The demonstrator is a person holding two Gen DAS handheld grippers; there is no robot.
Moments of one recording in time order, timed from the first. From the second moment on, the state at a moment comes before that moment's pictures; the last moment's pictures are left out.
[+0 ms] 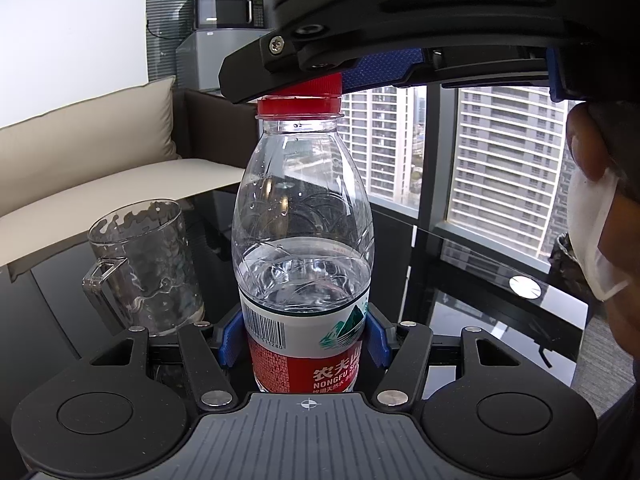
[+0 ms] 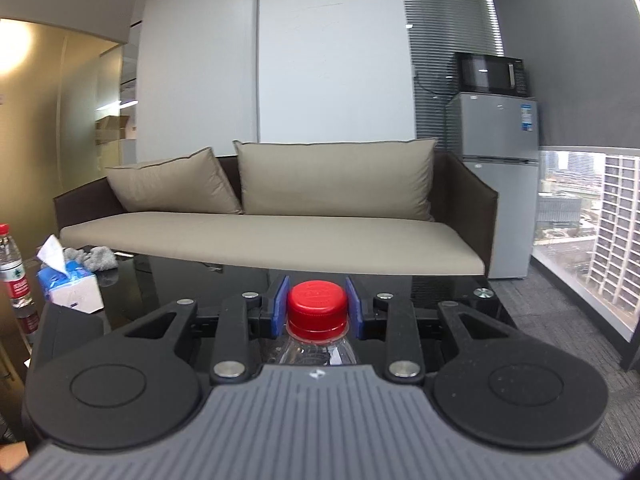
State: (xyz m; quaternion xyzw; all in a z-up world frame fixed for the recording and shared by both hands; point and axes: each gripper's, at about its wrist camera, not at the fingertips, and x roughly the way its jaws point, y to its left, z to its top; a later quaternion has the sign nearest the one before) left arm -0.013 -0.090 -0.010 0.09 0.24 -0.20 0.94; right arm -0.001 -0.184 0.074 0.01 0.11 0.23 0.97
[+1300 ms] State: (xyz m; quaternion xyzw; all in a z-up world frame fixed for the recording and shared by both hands) left arm -0.009 -0.088 -0.017 0.09 0.23 -0.22 0.94; right arm -0.005 -0.190 0.076 0.01 0.10 0.24 0.97
